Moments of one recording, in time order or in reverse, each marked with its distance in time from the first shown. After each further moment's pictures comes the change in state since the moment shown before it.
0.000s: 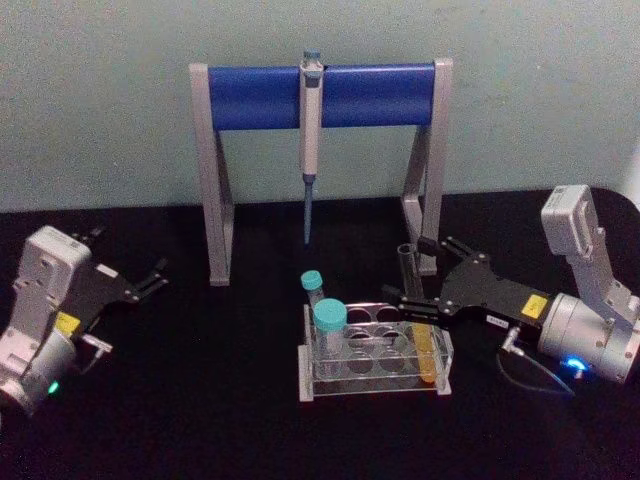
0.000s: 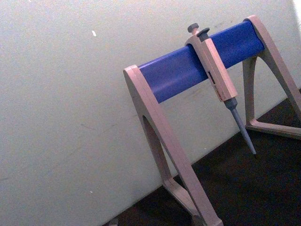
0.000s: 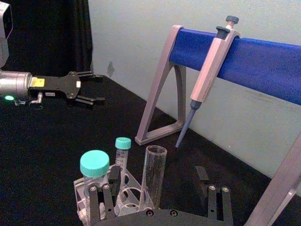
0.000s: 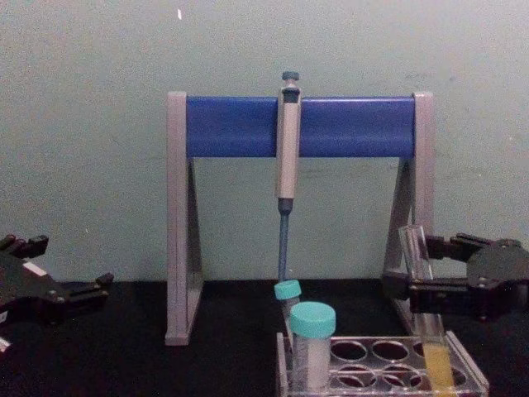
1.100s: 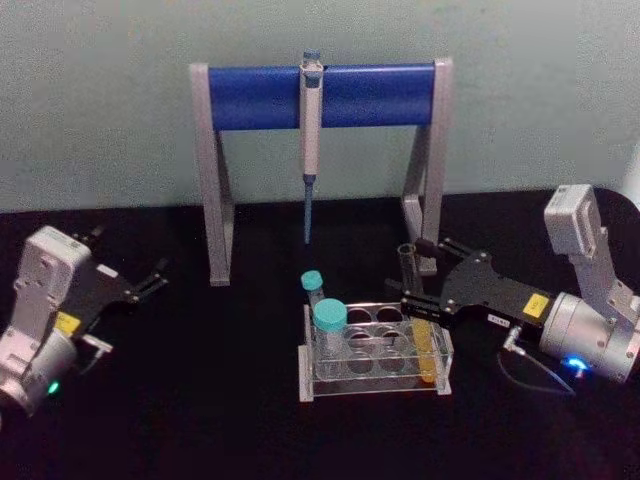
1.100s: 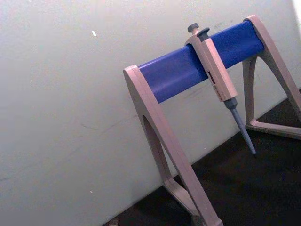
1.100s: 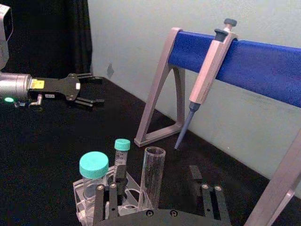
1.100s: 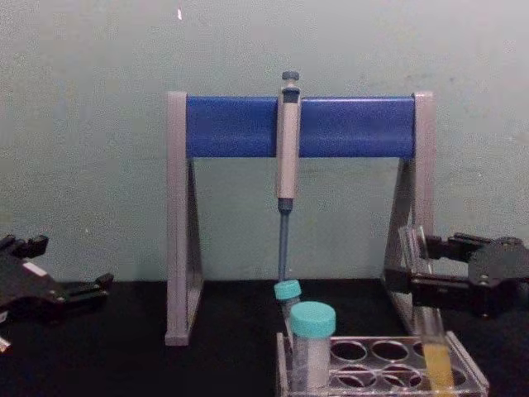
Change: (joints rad) left arm 0.000 0.000 0.000 0.000 0.000 0.000 0.000; right arm -0.001 0.000 0.002 0.001 0.005 -0.009 0.000
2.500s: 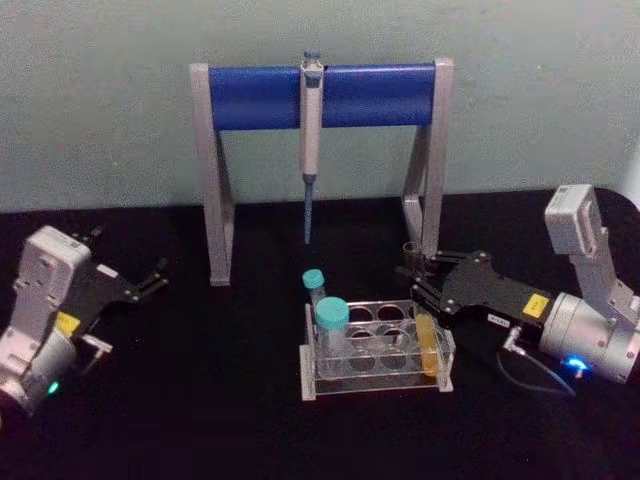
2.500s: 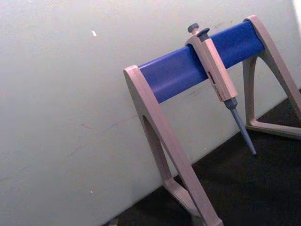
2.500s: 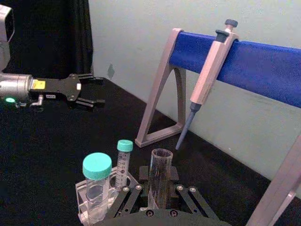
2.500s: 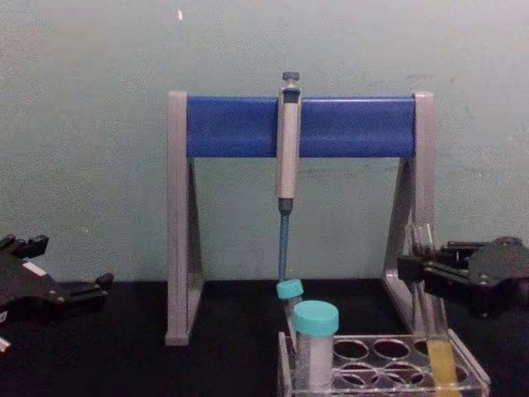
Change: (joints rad) left arm 0.000 0.000 0.000 0.000 0.000 0.000 0.000; right arm 0.000 0.000 0.000 0.000 0.001 -0.001 0.003
